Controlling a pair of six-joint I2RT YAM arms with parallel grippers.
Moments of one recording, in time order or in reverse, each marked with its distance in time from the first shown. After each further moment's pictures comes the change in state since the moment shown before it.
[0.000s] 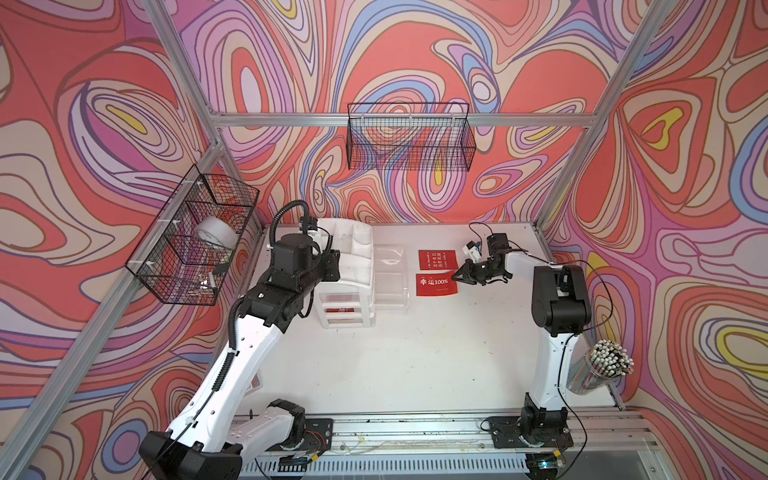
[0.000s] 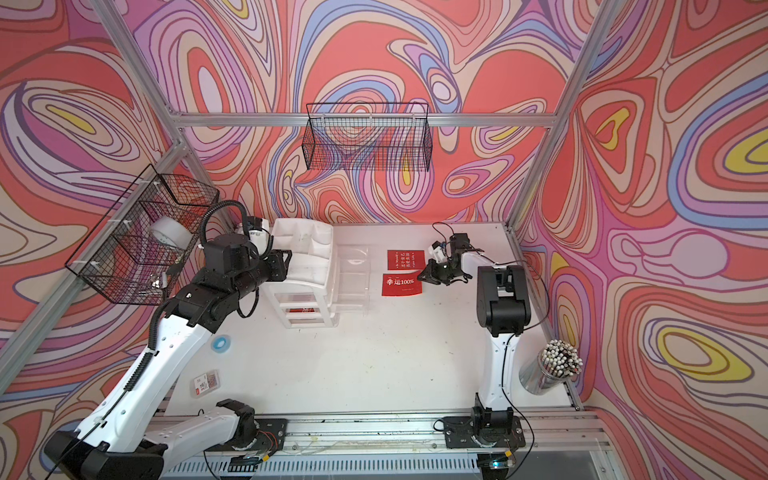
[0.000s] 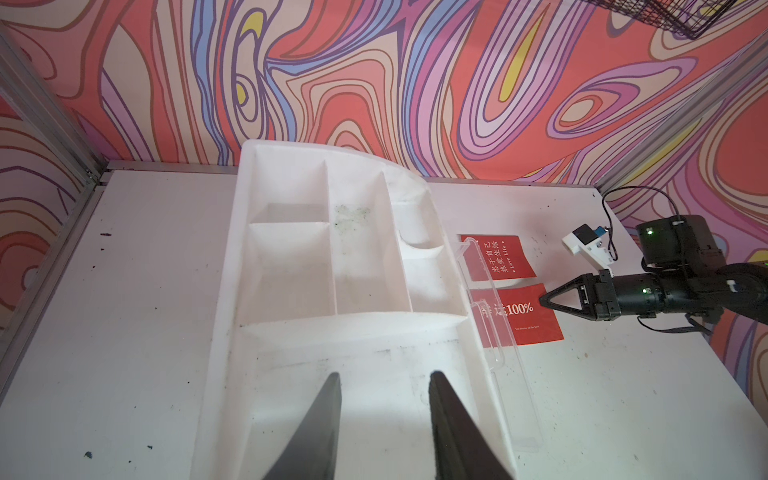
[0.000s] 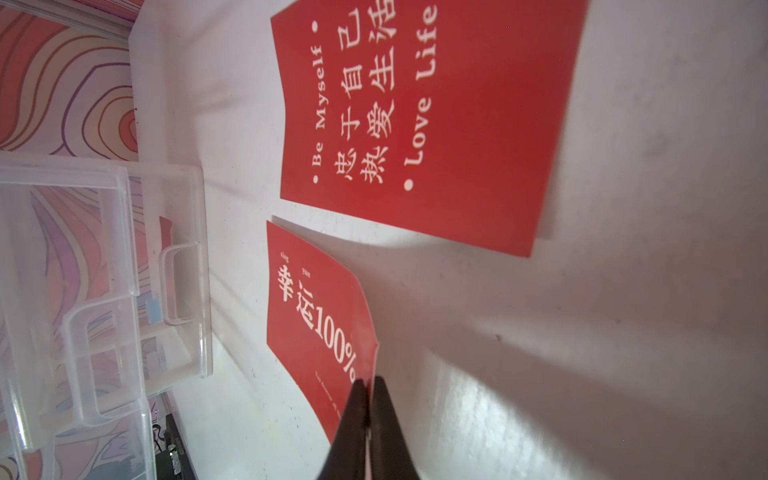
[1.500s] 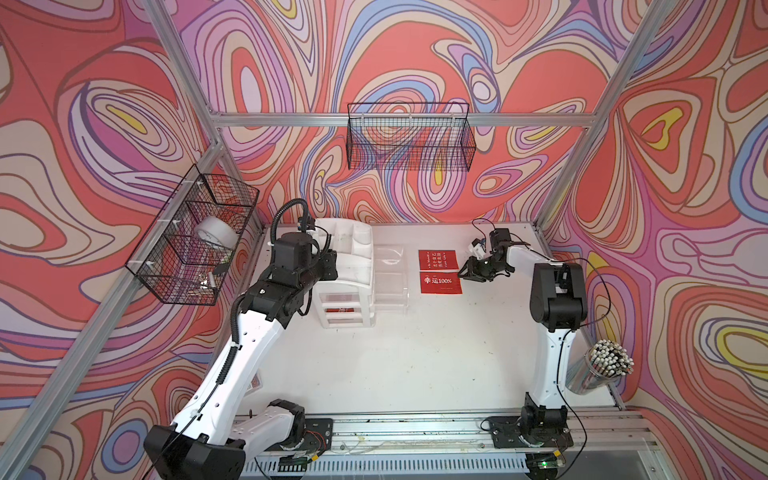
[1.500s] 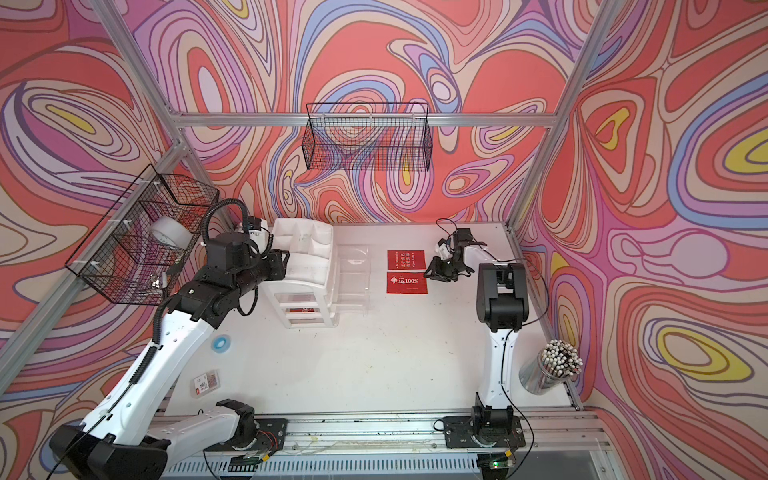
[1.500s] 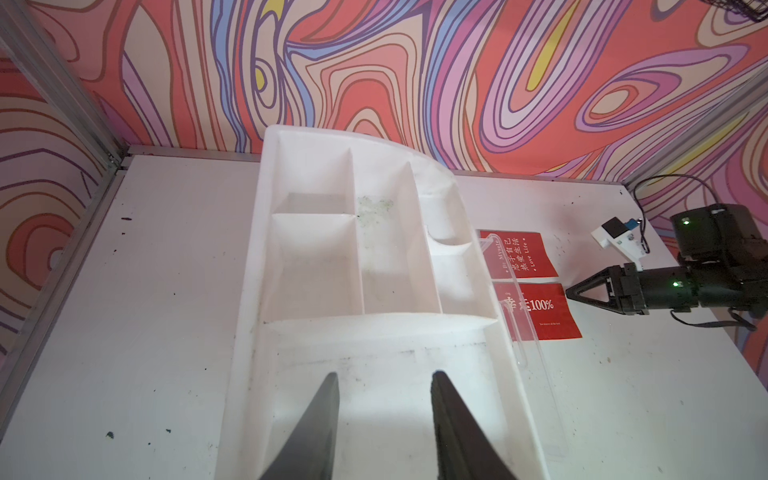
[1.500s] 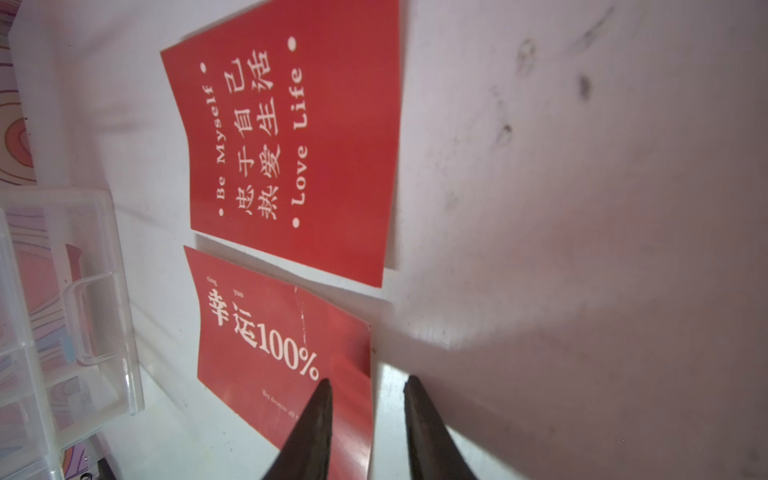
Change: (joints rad) left arm 0.044 0.043 0.020 -0.030 -0.012 0.004; right arm -0.029 0.053 0.134 -0.132 0.185 -0.051
